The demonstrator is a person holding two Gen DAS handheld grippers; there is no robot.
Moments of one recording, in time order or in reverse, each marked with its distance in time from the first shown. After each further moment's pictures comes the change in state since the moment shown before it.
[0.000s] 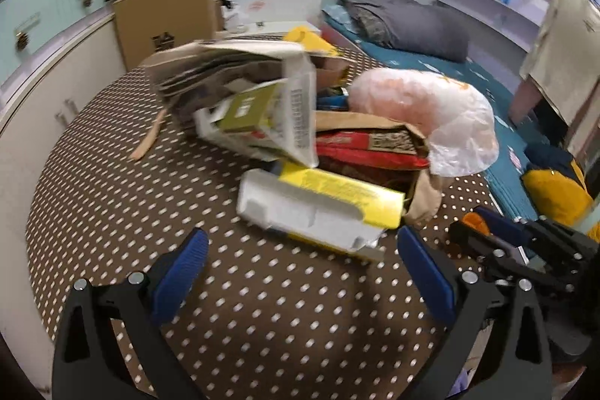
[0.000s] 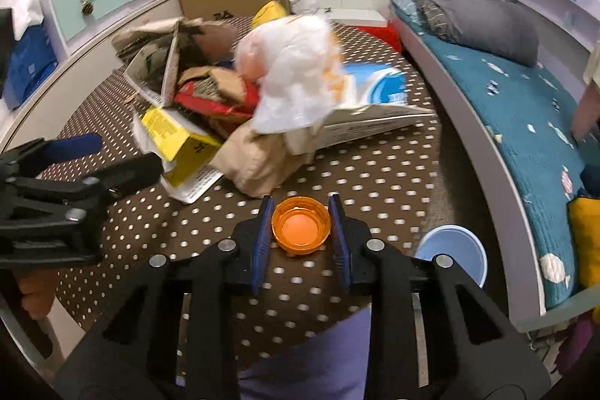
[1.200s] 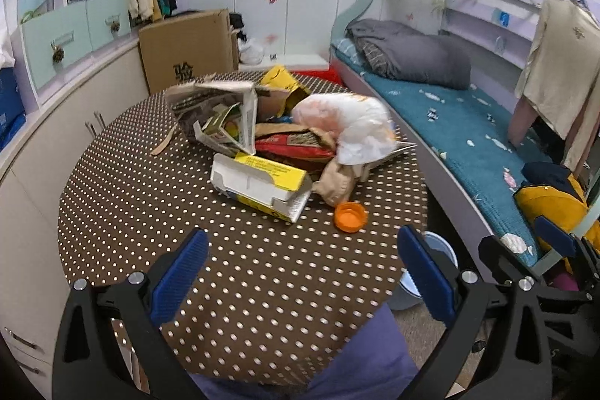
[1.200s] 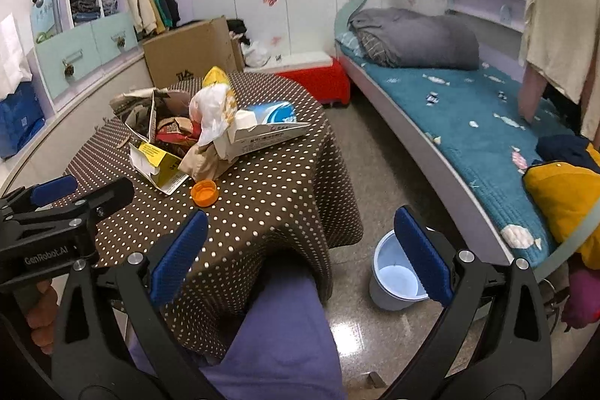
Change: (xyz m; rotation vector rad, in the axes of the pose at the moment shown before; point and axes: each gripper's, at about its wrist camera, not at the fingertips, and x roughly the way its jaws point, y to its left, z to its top) left arm -0.083 -0.068 -0.051 -0.048 -0.135 0.090; right arm -0.099 -0.049 -0.052 0.137 -0.176 -0.096
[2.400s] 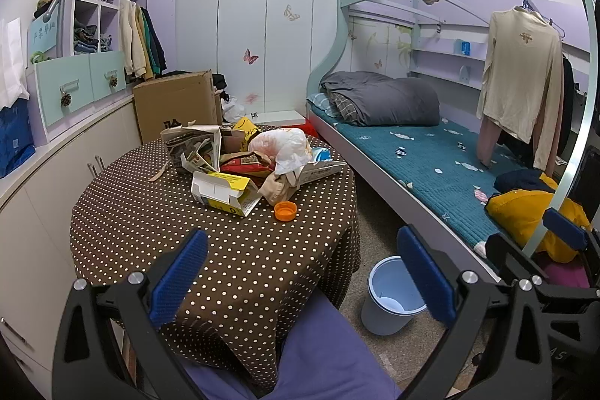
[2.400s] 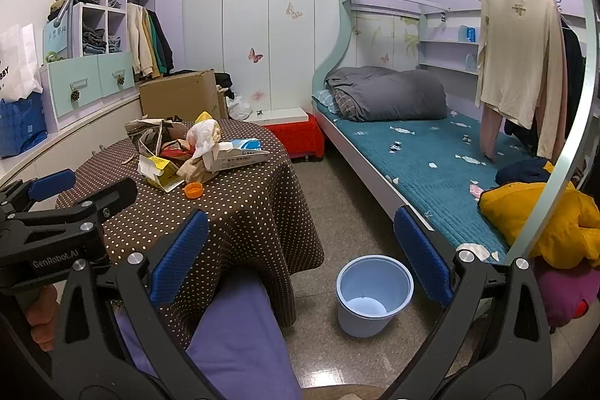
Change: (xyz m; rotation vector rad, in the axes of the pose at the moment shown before) left arm -0.102 -0.061 -0.076 0.072 -0.262 -0.052; right arm -0.116 -0.034 -0.067 -0.022 -0.265 -0.090
